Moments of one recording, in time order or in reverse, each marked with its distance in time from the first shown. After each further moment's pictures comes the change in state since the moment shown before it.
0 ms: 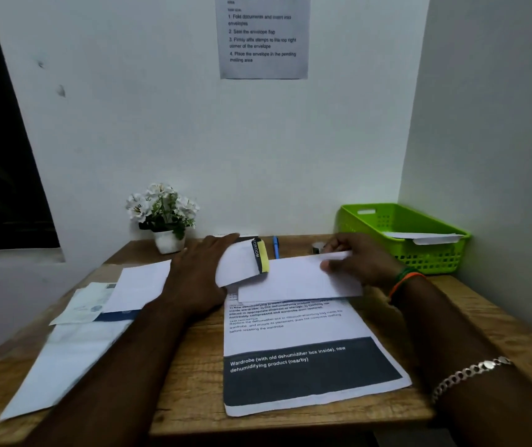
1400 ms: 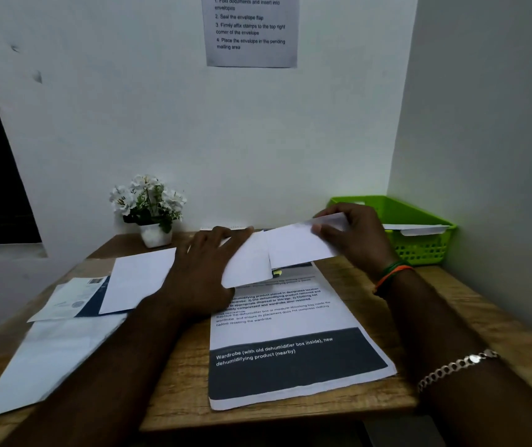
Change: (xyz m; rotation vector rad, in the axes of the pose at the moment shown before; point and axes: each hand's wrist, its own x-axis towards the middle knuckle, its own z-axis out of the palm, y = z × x) left_hand 0.002 0.020 0.007 0.192 -0.063 0.155; right_hand -0.001 -0.012 -0.006 0.051 0.338 -0.174
